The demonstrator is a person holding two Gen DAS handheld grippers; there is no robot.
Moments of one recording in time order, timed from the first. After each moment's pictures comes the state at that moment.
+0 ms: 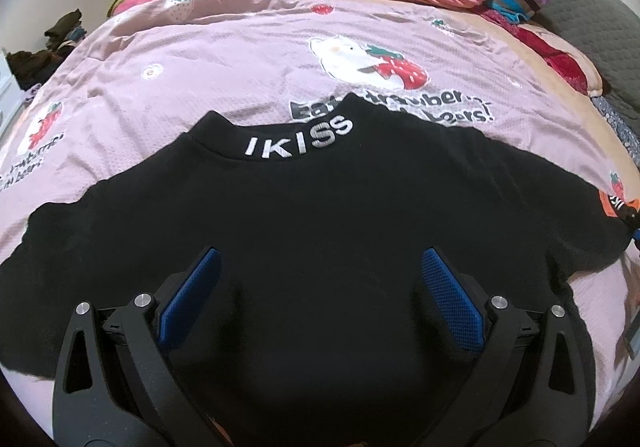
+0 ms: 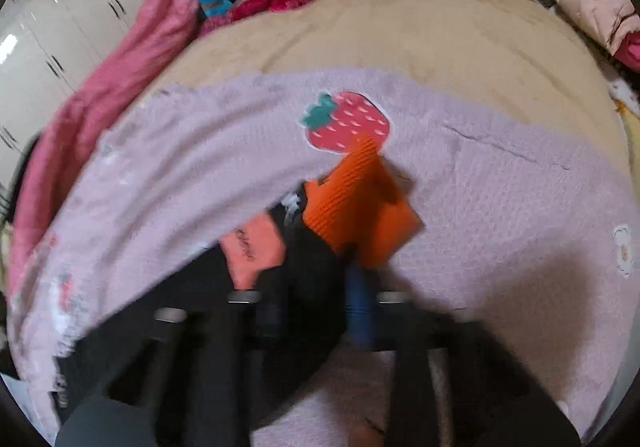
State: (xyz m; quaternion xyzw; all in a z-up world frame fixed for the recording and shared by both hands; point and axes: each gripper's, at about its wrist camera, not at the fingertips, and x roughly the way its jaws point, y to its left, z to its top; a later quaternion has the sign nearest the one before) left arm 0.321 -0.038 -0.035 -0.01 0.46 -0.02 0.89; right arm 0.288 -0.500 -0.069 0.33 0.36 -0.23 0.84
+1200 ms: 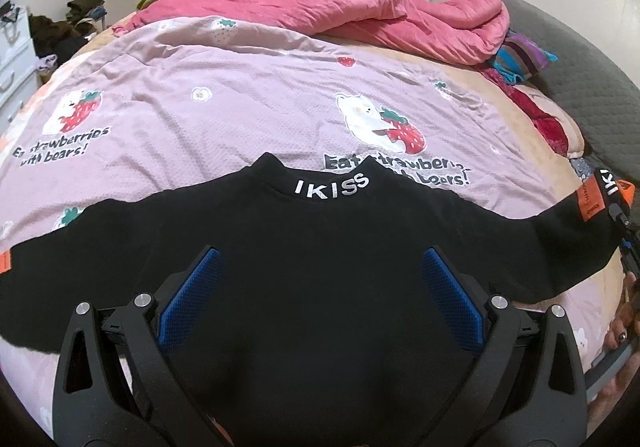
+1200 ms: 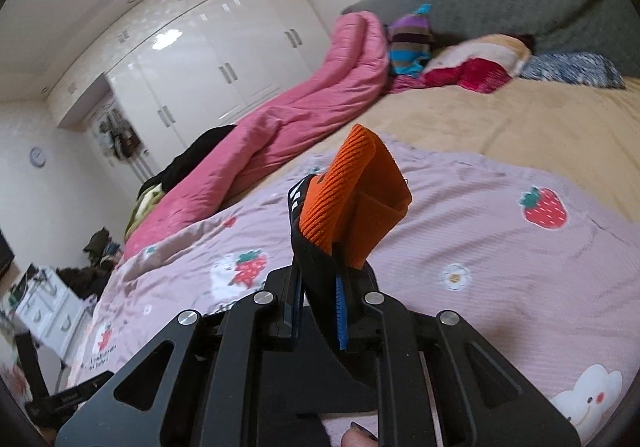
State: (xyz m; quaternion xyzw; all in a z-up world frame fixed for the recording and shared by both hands) left arm 0.284 0.017 0.038 -0.09 0.42 -0.02 0.90; right arm 0.262 -0.376 0.053 0.24 0.22 0.02 0.94
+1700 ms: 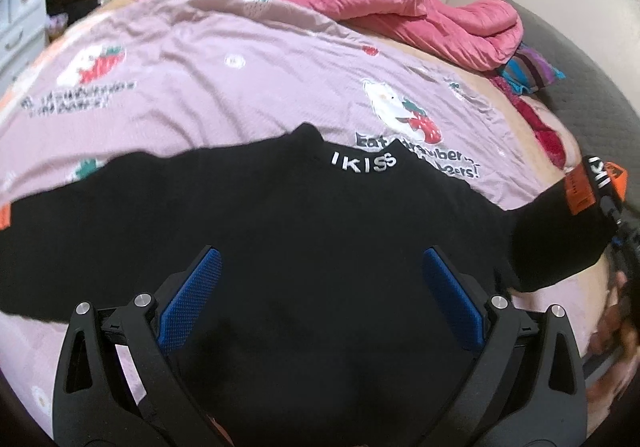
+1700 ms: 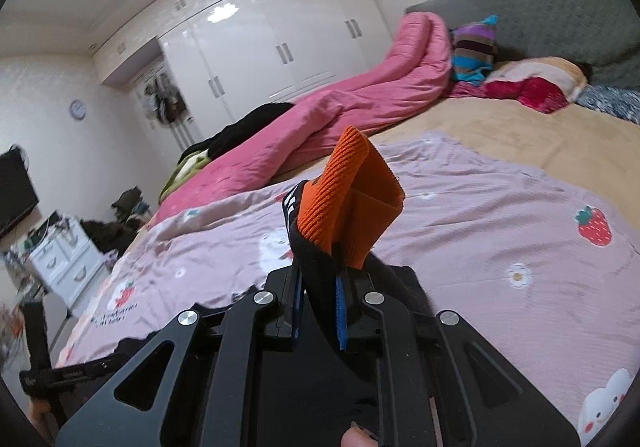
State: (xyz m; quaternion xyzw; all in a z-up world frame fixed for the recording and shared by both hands) left arm 0.260 0.067 0.022 -0.16 0.44 -0.02 0.88; right arm 0.259 -0.302 0.065 0.18 0.22 0.10 0.95
